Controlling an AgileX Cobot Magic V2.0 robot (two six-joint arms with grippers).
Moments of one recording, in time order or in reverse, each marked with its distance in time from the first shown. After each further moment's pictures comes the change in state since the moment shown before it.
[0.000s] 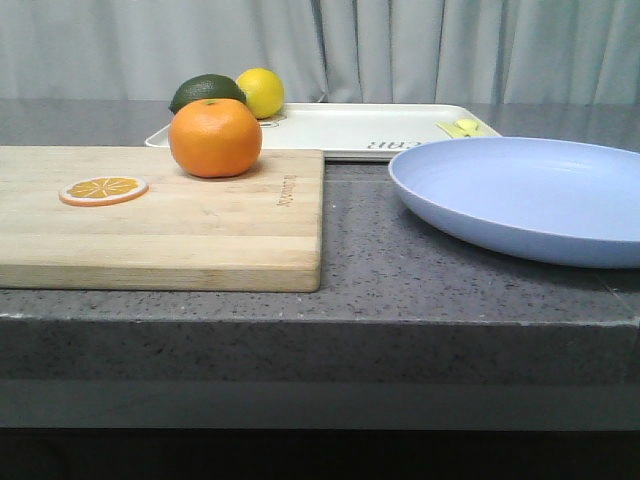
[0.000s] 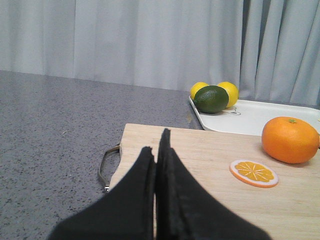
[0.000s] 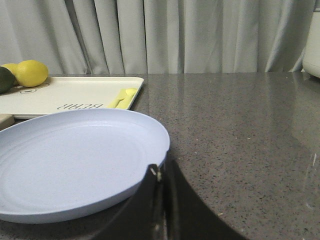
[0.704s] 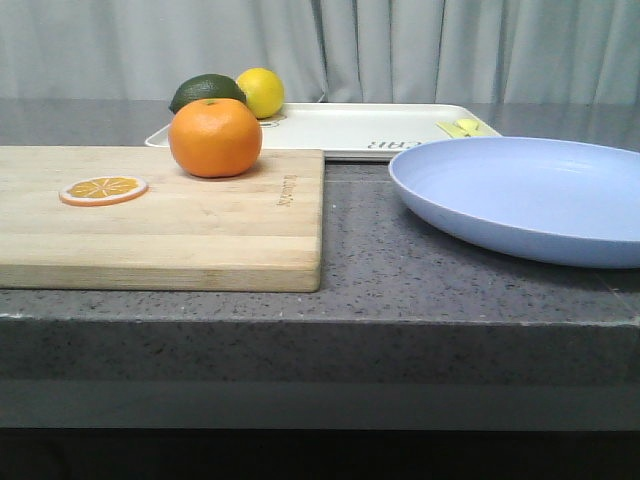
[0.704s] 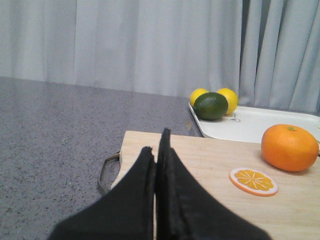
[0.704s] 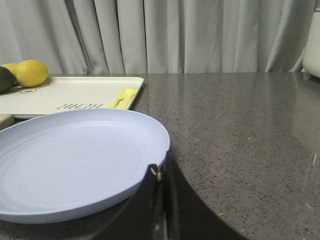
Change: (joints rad) left arm 0.000 0.000 0.000 0.000 -0.033 0.000; right arm 0.000 0.000 0.000 0.000 0.002 0.000
